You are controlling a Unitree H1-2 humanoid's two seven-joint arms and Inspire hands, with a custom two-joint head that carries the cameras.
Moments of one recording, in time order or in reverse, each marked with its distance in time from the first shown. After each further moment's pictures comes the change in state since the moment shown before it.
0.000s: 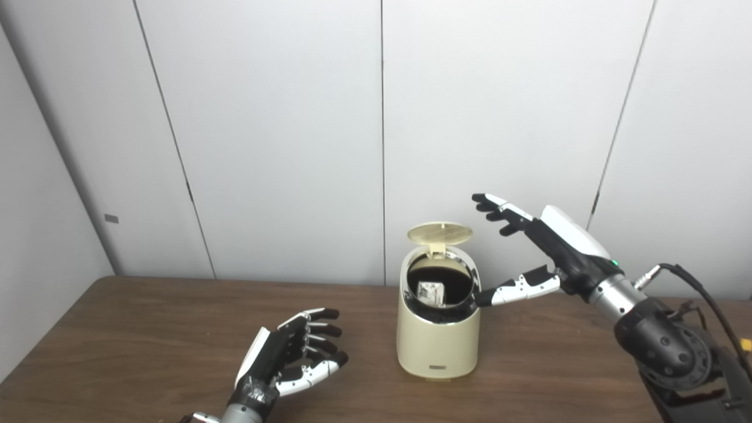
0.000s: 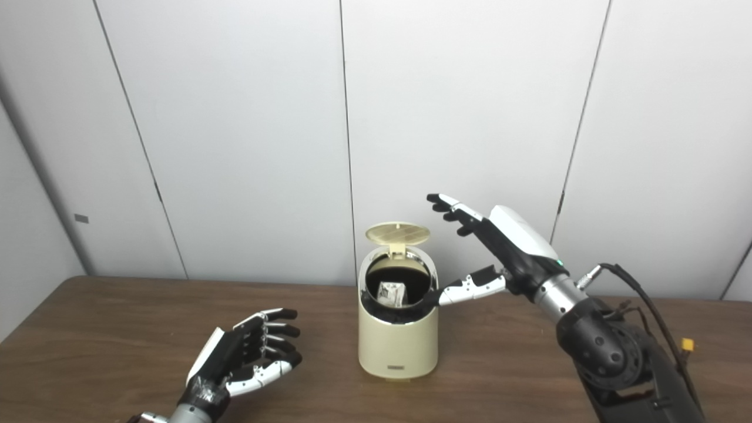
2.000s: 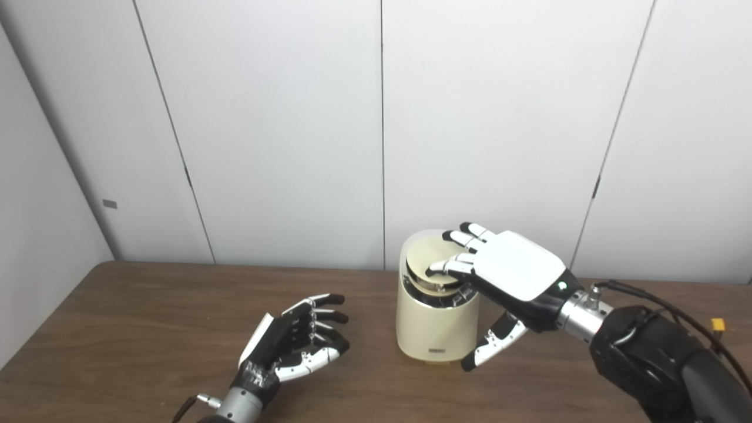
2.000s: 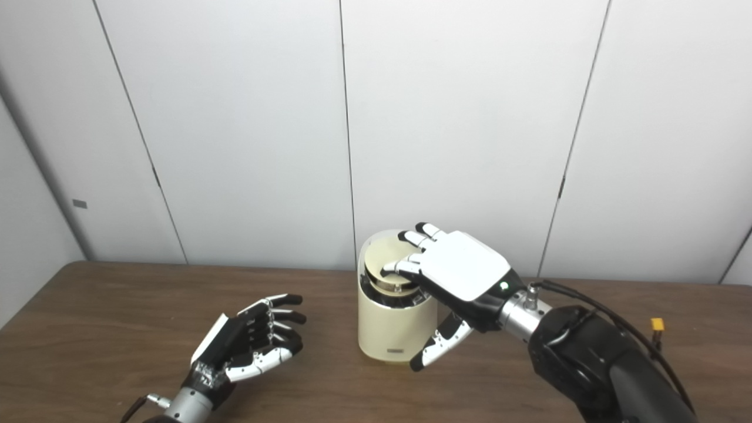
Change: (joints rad) left arm -0.012 0.000 0.036 0.072 -0.087 -0.090 -0.120; right arm 0.046 -0.055 0.169 -0.141 -0.481 -0.238 0.096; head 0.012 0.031
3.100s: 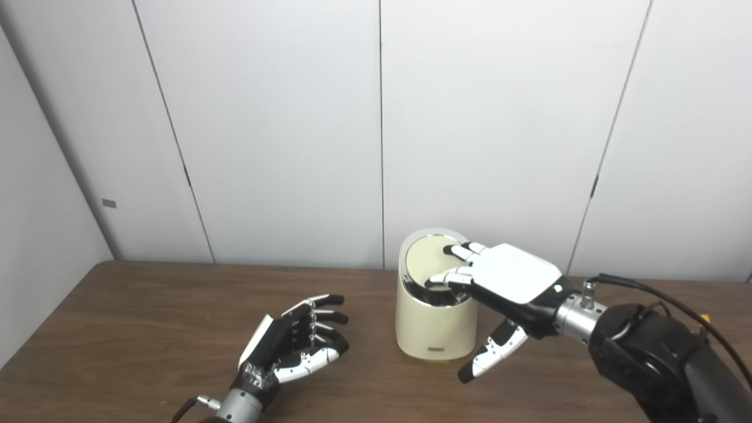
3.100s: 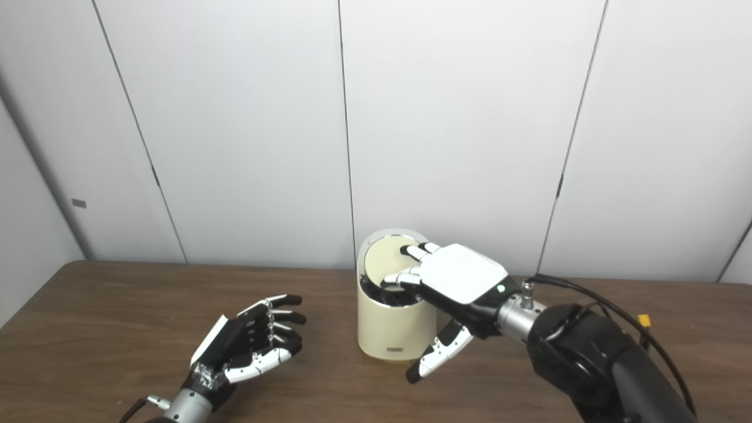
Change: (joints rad) left arm 0.008 0.000 0.001 0.000 -0.018 0.001 -0.006; right arm 0.010 0.008 -0.023 -0.003 0.088 0.058 0.142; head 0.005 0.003
